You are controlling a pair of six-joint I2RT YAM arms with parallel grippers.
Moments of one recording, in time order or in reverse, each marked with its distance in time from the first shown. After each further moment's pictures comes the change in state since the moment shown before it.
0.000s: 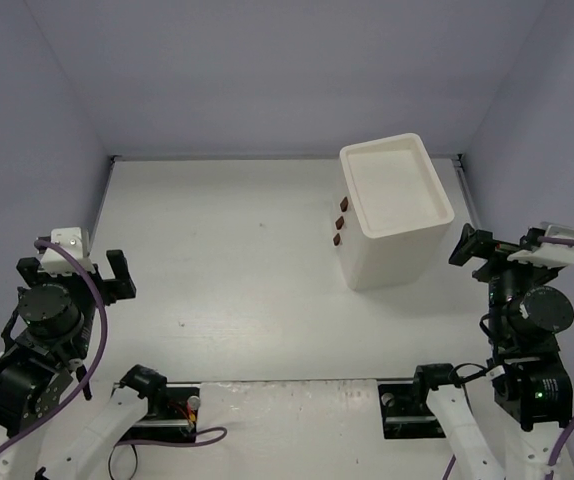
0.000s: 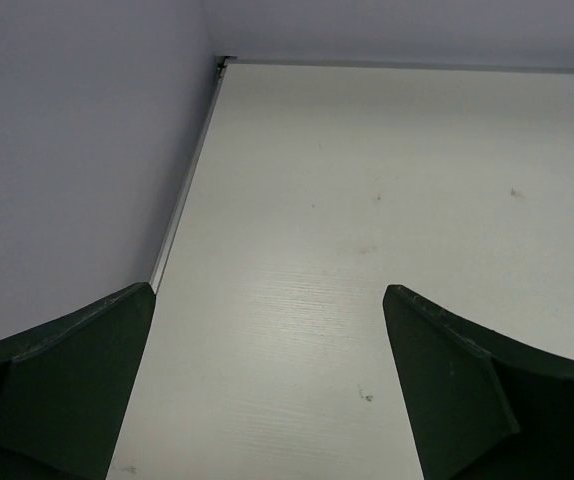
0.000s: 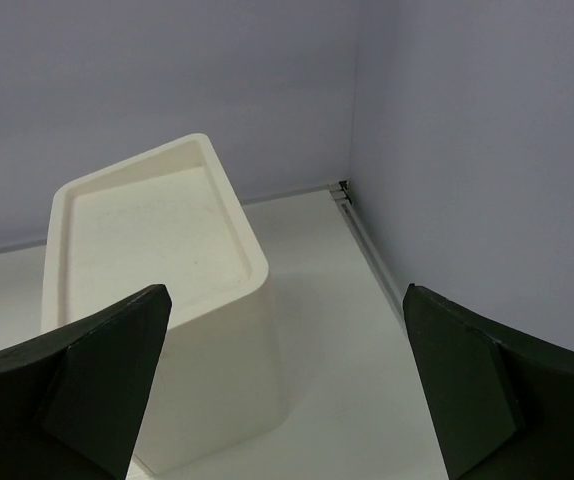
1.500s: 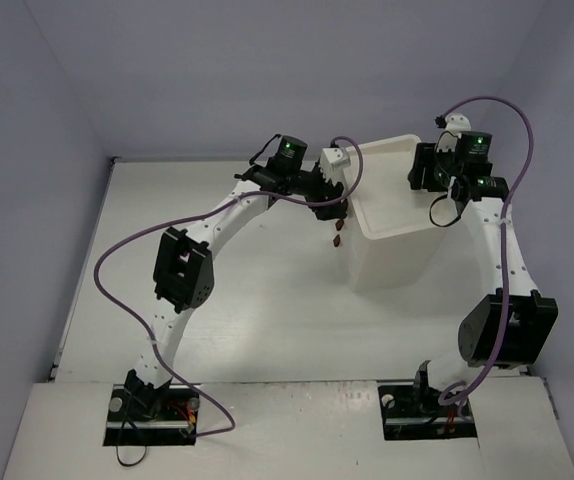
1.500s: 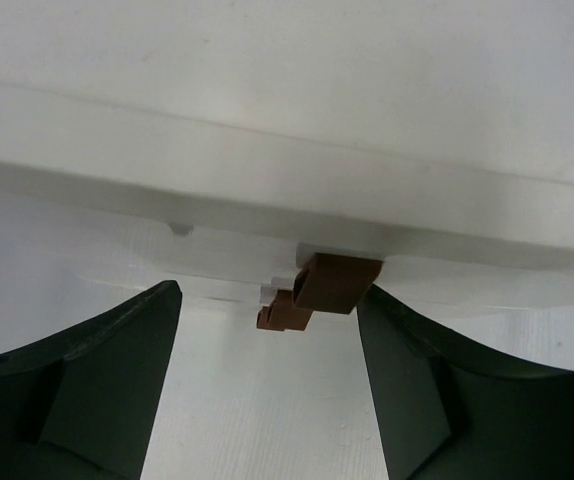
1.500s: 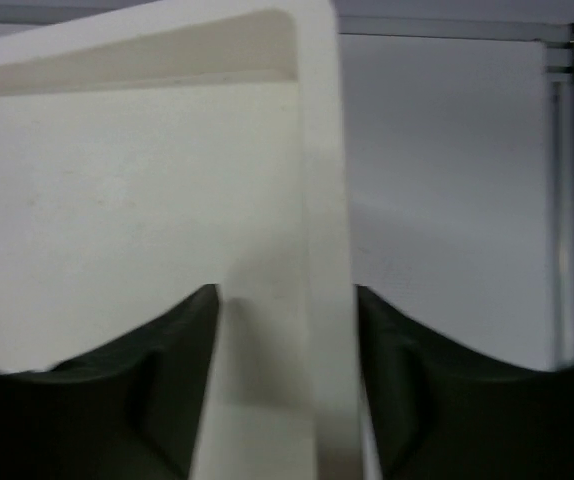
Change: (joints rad) left arm -0.220 1.745 0.953 0.476 1.311 0.268; right arm -0.157 1.064 0.378 0.063 -0.503 -0.078
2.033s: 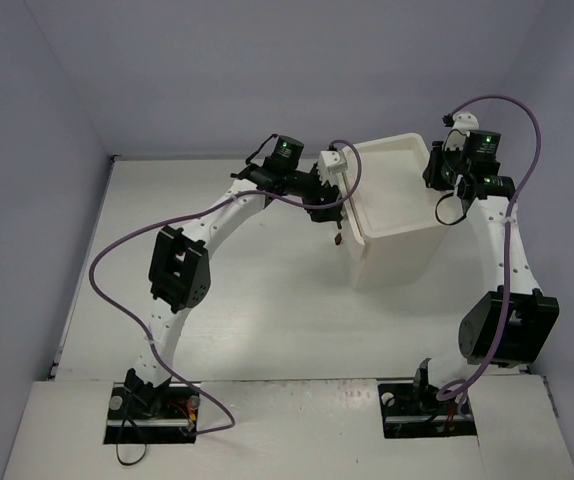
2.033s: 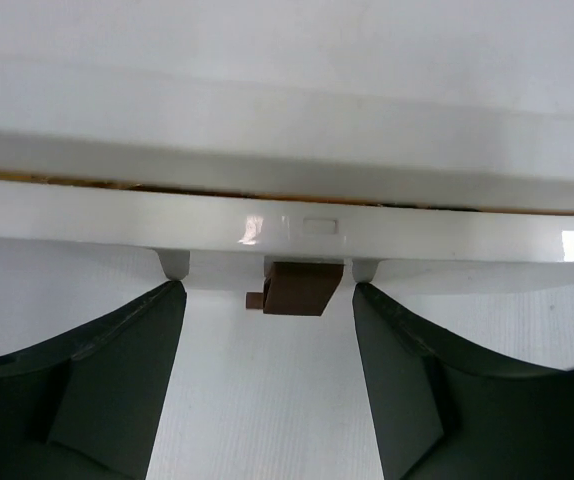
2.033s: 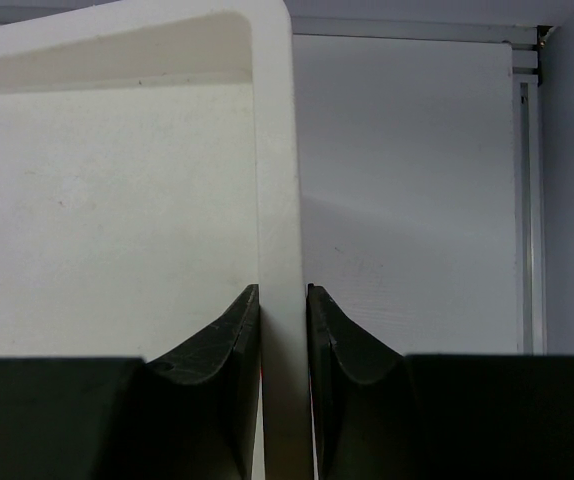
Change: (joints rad) left arm 0.009 -0.048 -0.073 -0.013 0.049 0.079; right arm -0.037 0.001 -0.001 0.003 -0.009 -0.031
